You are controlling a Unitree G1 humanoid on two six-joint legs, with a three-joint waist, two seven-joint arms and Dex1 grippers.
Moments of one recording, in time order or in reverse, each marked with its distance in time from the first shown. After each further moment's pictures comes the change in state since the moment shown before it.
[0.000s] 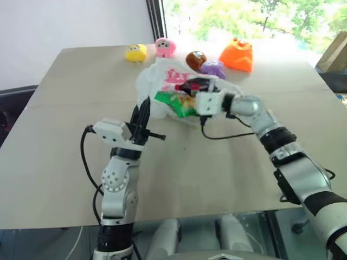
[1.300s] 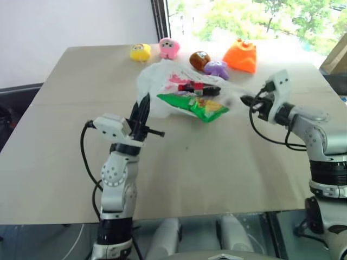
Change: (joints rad) left arm -0.118 0.017 0.041 0.092 -0.024 0.006 -0.016; right arm 0.265 -0.059 -0.444 -0.754 0.649 1.363 -0.174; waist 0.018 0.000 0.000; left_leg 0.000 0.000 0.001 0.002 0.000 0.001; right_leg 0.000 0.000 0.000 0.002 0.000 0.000
